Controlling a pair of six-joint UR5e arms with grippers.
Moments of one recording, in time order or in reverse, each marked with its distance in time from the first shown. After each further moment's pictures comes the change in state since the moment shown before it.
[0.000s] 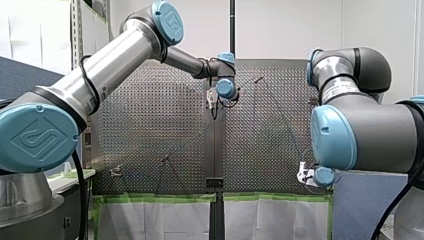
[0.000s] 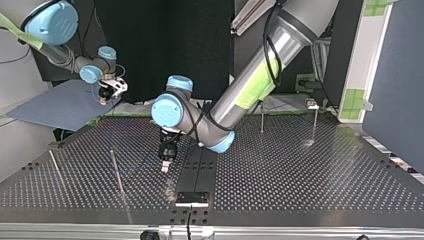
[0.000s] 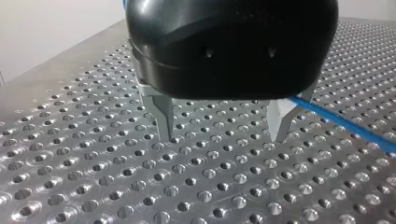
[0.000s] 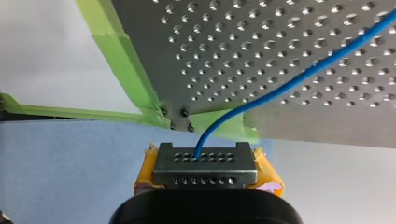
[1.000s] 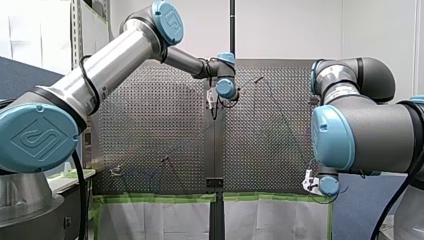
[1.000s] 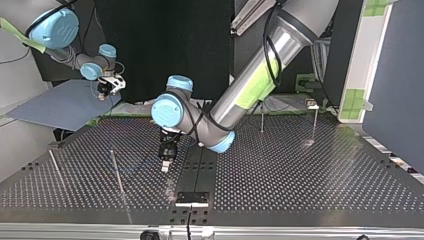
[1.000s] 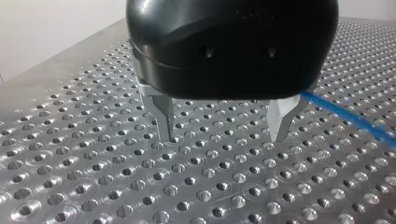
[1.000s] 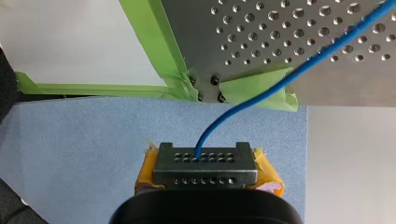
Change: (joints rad) left arm 0.000 0.000 0.000 -0.001 -0.001 0.001; right arm -0.034 0.065 -0.020 -0.032 0.014 0.027
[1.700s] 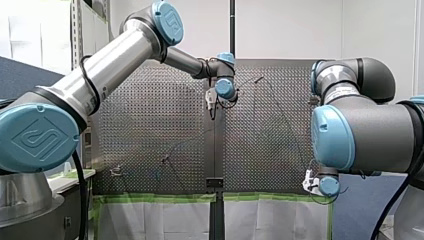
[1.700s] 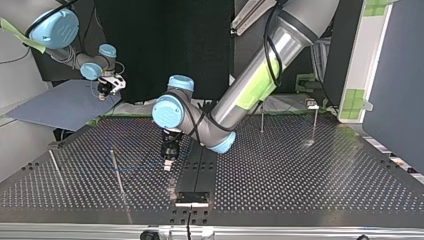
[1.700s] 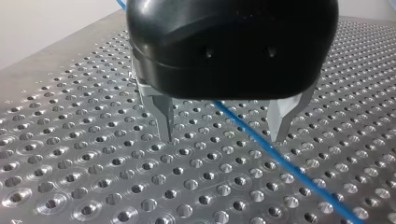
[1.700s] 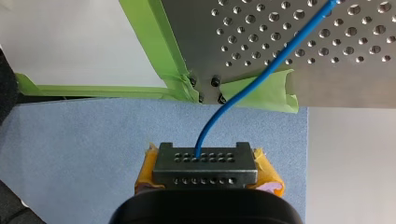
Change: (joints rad) left arm 0.004 0.000 -0.001 -0.030 -0.006 0.000; right arm -0.001 0.002 0.000 -0.003 -0.006 0.000
